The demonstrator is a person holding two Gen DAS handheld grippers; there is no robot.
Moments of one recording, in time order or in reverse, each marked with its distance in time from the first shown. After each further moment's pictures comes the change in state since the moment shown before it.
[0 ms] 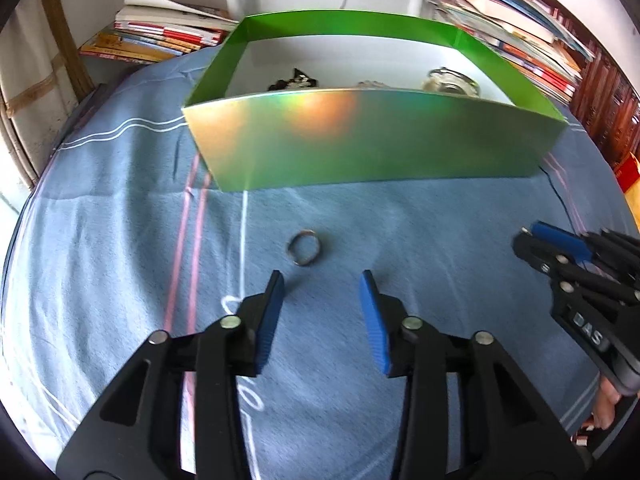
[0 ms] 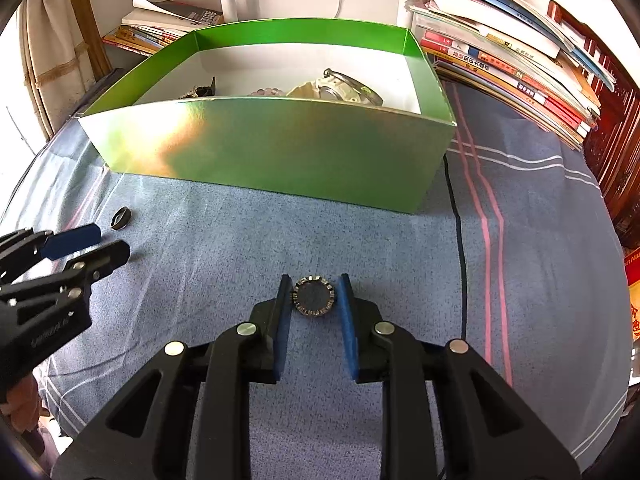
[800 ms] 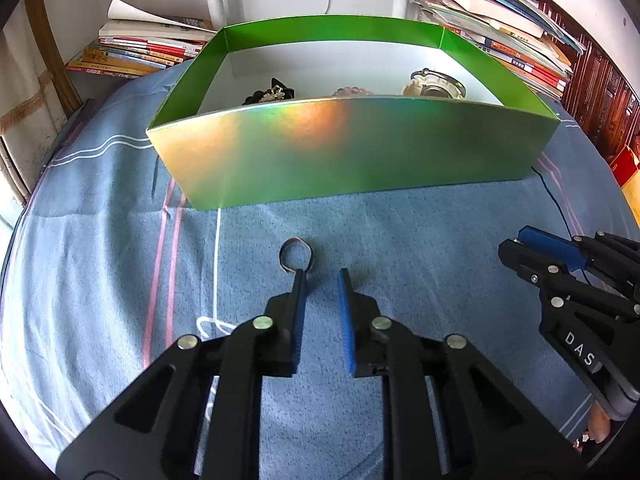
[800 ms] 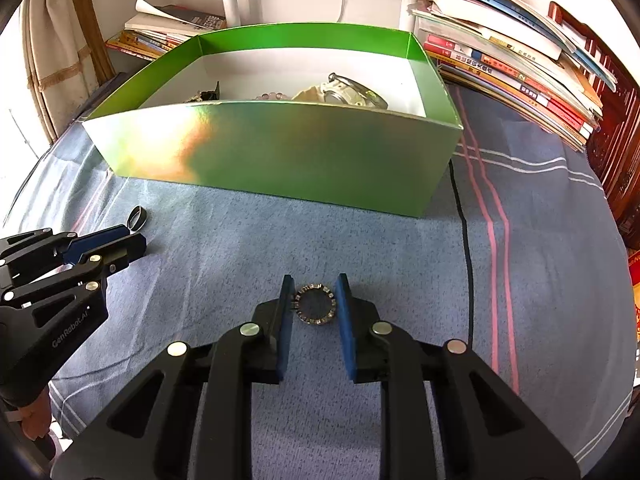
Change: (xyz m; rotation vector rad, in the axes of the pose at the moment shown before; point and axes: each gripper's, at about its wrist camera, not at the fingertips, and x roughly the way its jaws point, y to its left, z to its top) left arm 0.004 -0.016 0.005 0.041 -0.026 -0.020; right arm 0.001 0.004 -0.002 -0.005 -0.018 0.021
